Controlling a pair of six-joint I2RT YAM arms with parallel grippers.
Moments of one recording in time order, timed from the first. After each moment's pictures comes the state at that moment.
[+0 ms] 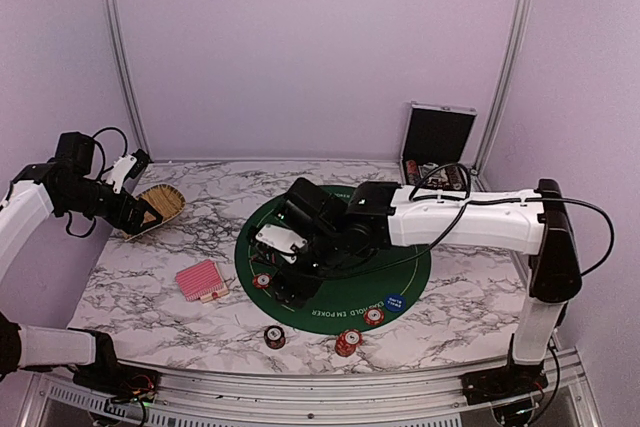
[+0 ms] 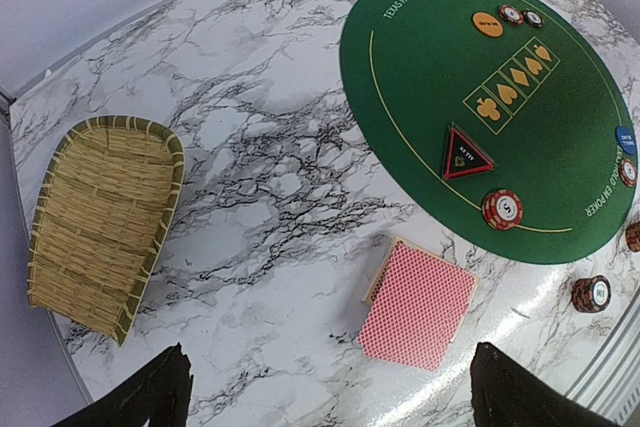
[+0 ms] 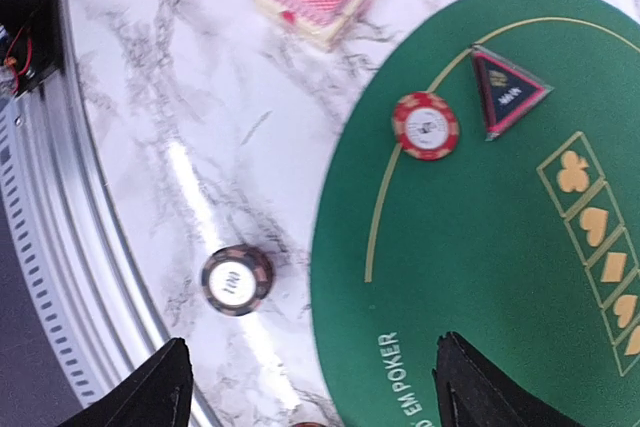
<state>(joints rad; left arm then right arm) 0.04 1.10 1.04 -0.87 0.44 0.43 1.16 1.89 1.62 -0.76 -0.04 0.07</state>
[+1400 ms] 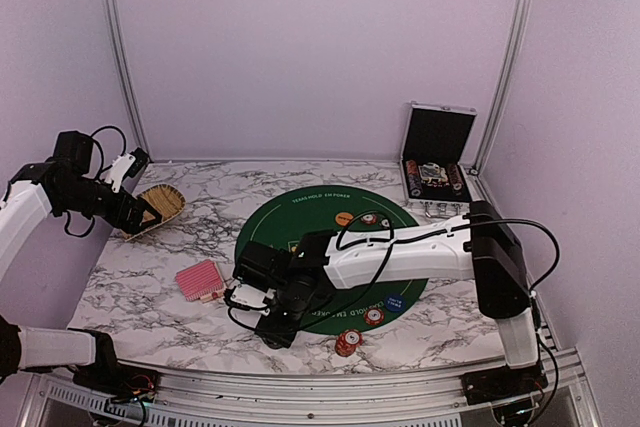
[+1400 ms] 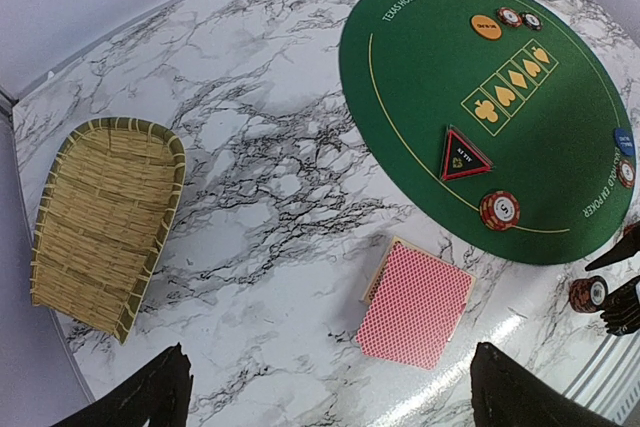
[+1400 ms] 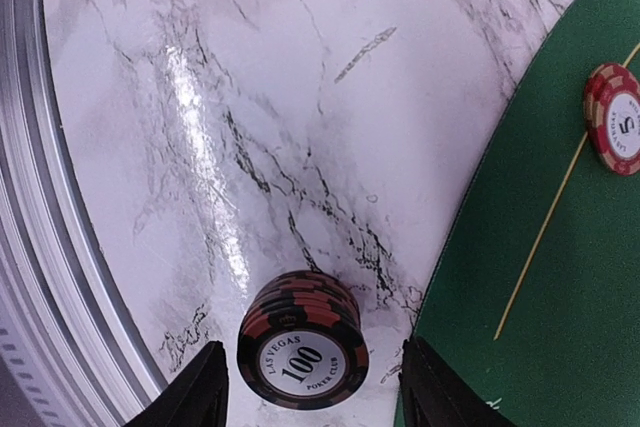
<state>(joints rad) 0.04 1.09 1.05 -0.88 0.44 0.43 1.28 2.16 1.74 -0.82 -0.05 0.01</state>
